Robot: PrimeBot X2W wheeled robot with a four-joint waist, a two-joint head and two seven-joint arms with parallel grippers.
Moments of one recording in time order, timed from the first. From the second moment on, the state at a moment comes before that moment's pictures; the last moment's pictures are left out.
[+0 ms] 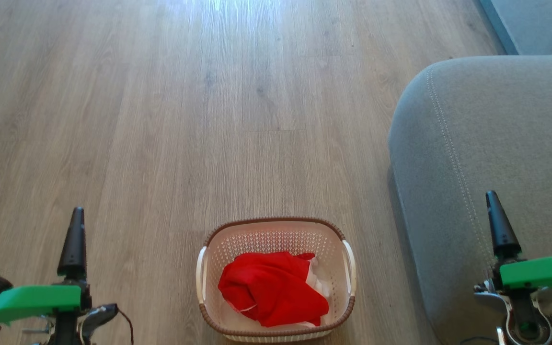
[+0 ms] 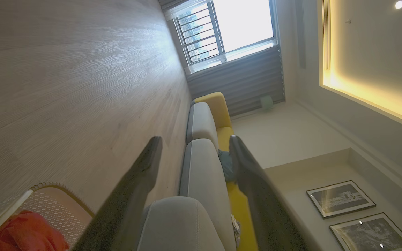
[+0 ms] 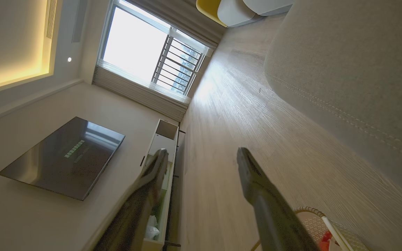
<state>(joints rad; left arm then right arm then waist) -0.02 0.04 0.16 0.18 -1.35 -0.12 0.00 -0.02 -0.05 -0.13 0.18 1.20 0.13 0.00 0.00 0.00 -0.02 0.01</state>
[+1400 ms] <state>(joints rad) -0.02 0.09 -0.25 -0.03 -0.56 0.25 -0.12 -0.03 -0.05 0.01 0.11 0.55 0.13 -0.12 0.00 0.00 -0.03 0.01</state>
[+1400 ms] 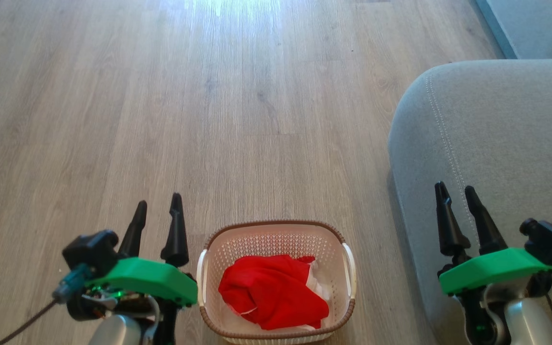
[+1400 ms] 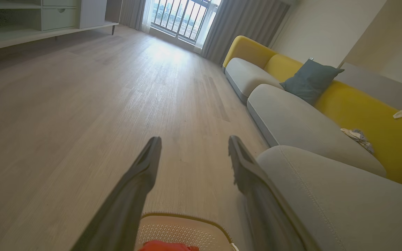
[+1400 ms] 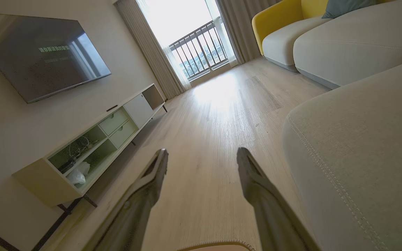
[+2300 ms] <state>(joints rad) -0.04 0.14 -0.43 0.08 -0.32 0.40 -0.20 -0.03 -0.05 0.05 0.31 0.37 0.13 -0.19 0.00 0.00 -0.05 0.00</state>
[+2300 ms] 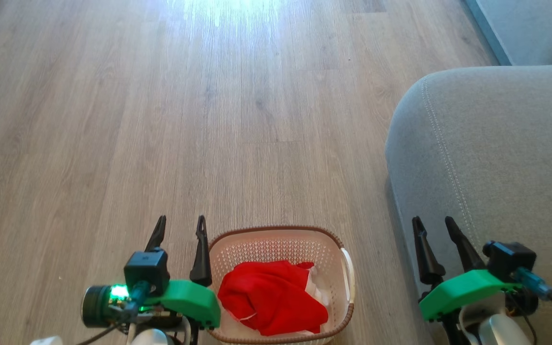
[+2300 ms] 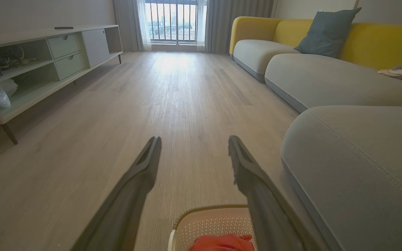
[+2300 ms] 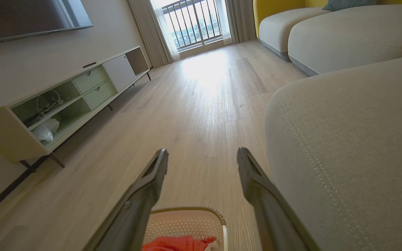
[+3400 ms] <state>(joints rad) -0.02 0.09 -0.42 0.11 -0.03 0.32 -0.25 -0.06 -0.05 0.10 0.33 0.19 0.13 -0.25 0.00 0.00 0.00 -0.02</state>
